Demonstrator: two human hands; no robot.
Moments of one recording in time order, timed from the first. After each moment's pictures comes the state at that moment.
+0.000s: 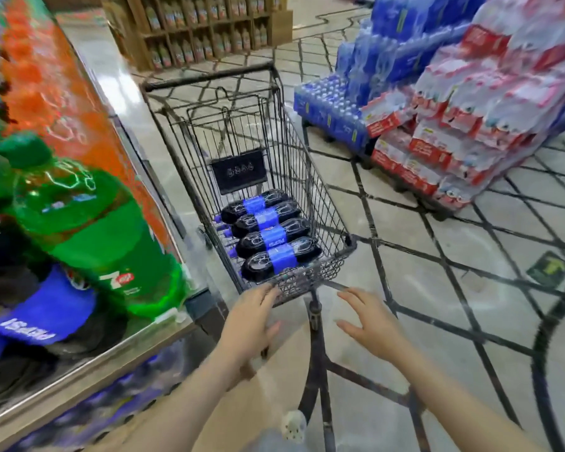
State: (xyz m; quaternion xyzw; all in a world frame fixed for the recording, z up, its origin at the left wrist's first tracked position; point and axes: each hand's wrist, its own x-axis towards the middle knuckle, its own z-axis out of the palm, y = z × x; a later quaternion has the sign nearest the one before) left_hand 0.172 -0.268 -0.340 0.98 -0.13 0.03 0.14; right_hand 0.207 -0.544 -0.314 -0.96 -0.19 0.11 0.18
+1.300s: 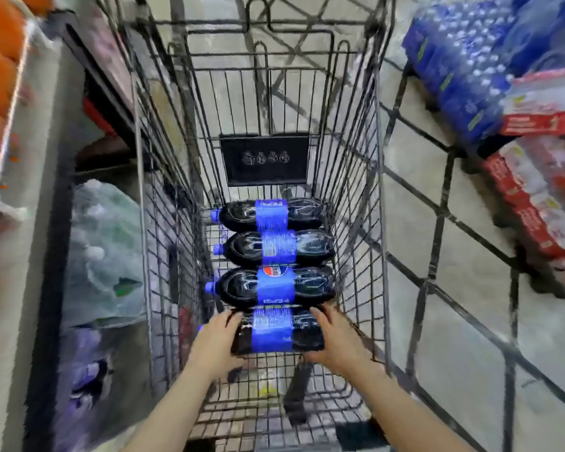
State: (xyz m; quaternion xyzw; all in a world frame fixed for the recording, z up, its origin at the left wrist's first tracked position) left_hand 0.442 -0.220 -0.513 0.93 0.18 -0.24 0.20; right_hand 0.585 -0.448 -0.493 -0.88 -0.28 0.37 0.07
